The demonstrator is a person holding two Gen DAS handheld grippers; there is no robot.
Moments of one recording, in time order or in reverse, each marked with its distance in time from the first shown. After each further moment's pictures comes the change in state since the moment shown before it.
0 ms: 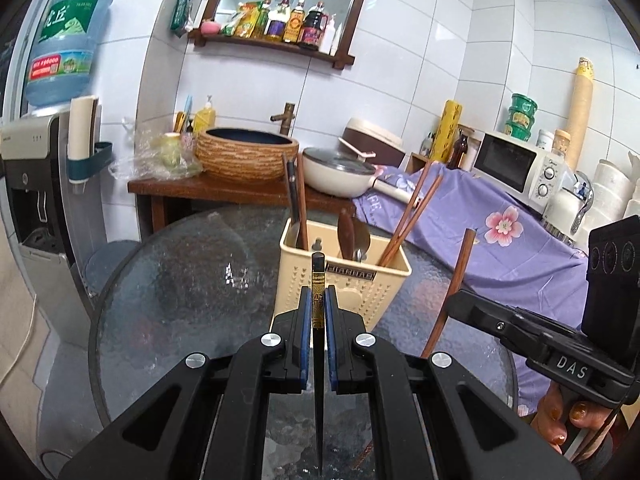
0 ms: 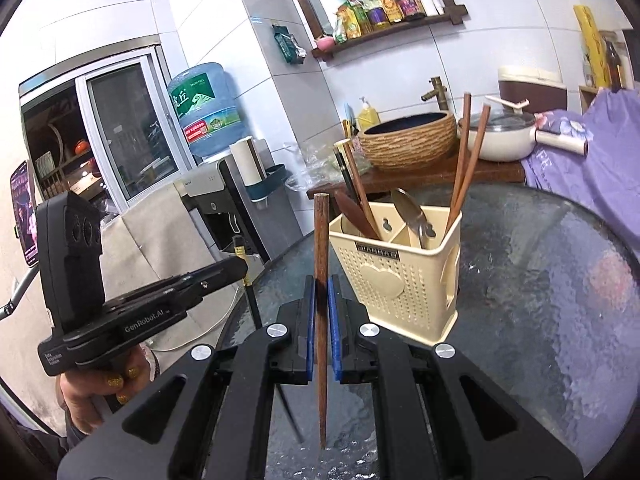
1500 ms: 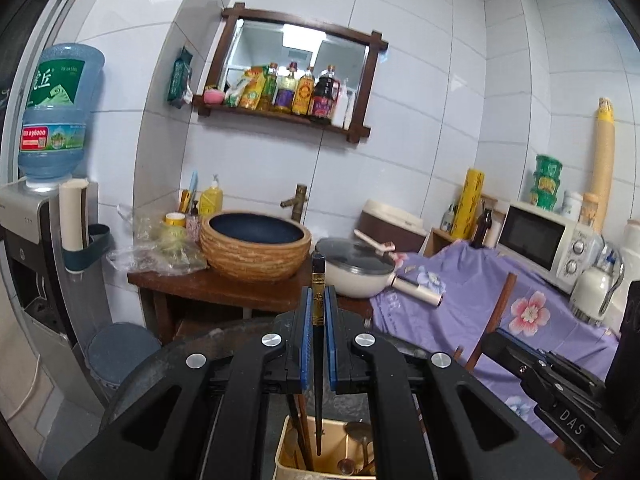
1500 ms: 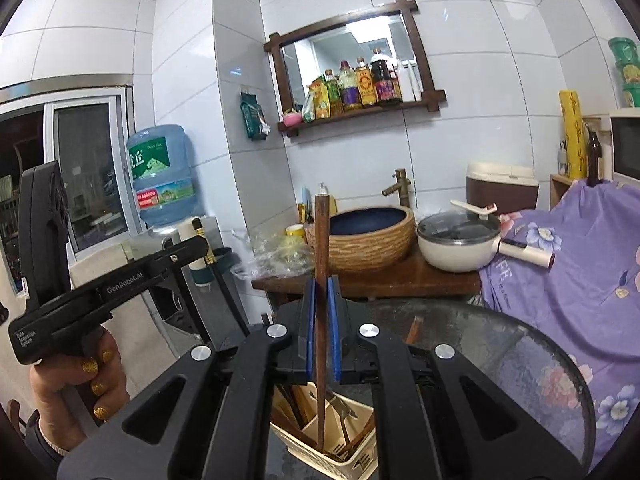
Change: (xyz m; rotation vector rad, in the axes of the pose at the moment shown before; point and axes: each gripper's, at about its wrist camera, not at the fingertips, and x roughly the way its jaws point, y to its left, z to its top) left arm 0.064 -0.015 0.145 0.000 -0.198 0.076; right arm 0.028 -0.034 0.129 -0.085 -0.210 -0.183
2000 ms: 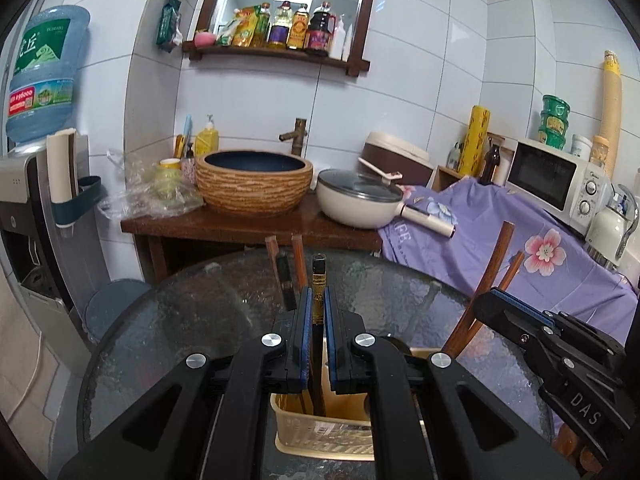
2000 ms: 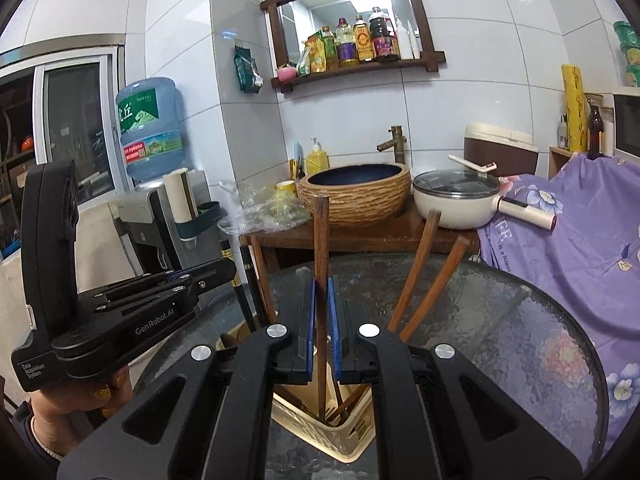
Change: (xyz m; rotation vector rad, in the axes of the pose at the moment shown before) left arm 0.039 0.011 -0.075 0.033 0.177 0.007; right arm 0.031 0.001 -0.062 -0.028 0.107 -0.031
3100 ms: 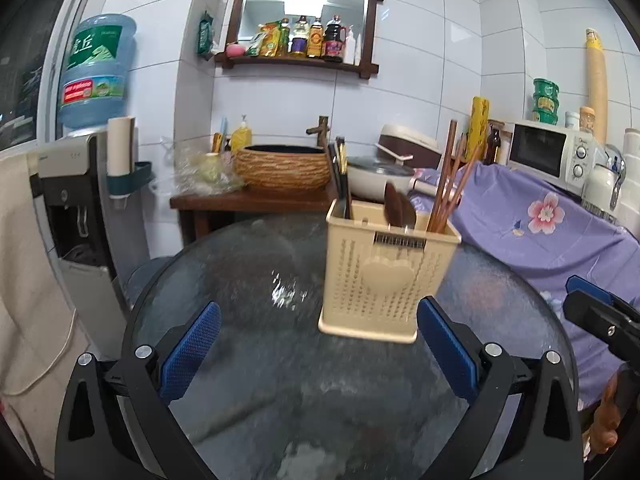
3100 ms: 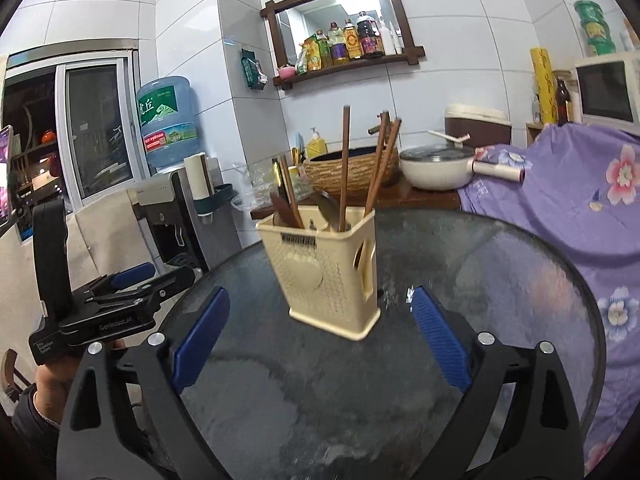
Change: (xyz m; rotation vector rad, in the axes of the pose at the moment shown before) left arm -0.120 0.016 -0.134 0.039 -0.044 0.101; right arm -0.141 0.012 -0.130 0.064 -0.014 0.006
